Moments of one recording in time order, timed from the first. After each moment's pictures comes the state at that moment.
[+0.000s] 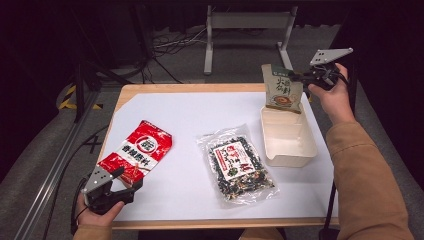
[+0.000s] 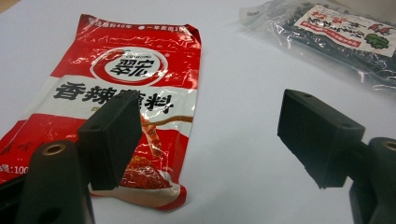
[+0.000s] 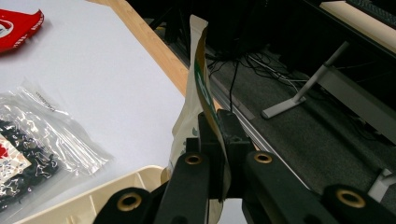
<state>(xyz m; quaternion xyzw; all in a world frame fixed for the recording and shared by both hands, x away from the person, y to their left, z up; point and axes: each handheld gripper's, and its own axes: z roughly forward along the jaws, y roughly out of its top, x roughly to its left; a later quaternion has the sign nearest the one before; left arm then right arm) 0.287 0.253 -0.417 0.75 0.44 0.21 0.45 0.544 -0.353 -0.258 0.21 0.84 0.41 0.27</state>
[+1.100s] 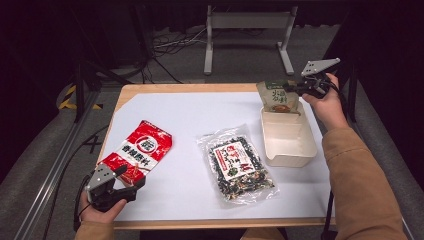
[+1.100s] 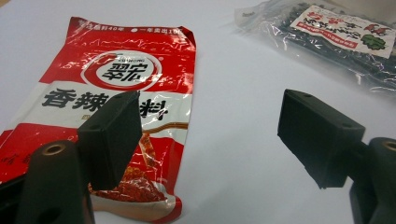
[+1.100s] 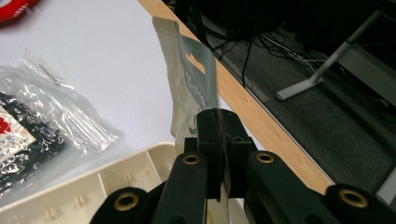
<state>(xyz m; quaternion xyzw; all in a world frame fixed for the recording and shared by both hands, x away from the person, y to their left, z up) 0.295 0.247 -0.417 0.75 0.43 0.20 0.46 0.547 -0.349 -0.291 0.22 0.86 0.38 0.24</state>
